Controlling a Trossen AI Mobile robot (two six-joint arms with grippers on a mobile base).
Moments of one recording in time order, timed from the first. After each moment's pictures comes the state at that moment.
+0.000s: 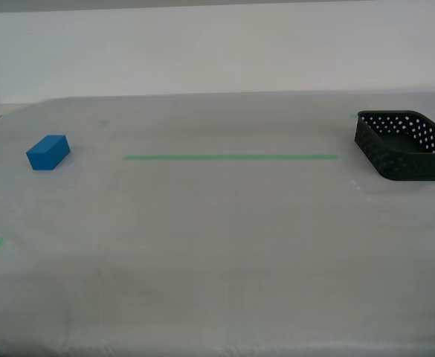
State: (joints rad) arm 0 -0.16 1.42 1.34 -0.83 -0.08 -0.08; arm 1 0.00 1.05 0.52 0.60 -0.01 0.00
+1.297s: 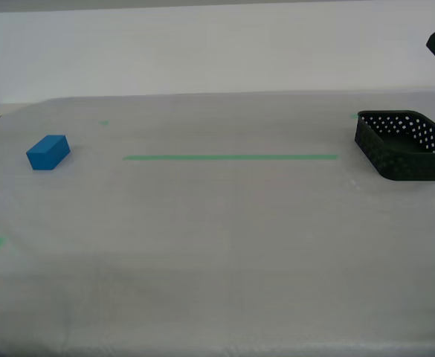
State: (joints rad) arm 0 -0.22 1.81 1.34 -0.78 -0.08 -0.14; arm 1 0.00 1.05 0.52 0.60 -0.01 0.00
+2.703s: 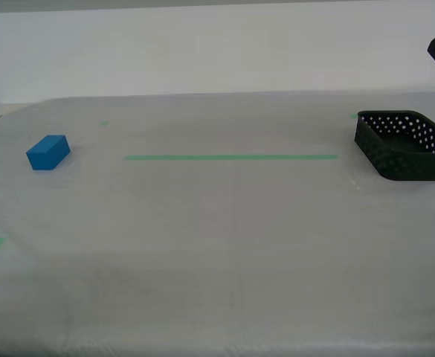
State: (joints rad) arm 0 -0.22 1.83 1.34 -0.76 0.01 -0.12; arm 1 0.00 1.05 0.52 0.60 -0.01 0.00
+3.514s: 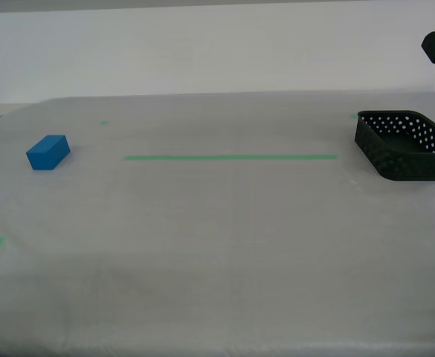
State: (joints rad) arm 0 -0.20 1.83 1.34 -0.68 -0.01 -0.13; arm 1 0.00 1.05 0.52 0.60 -0.01 0.00
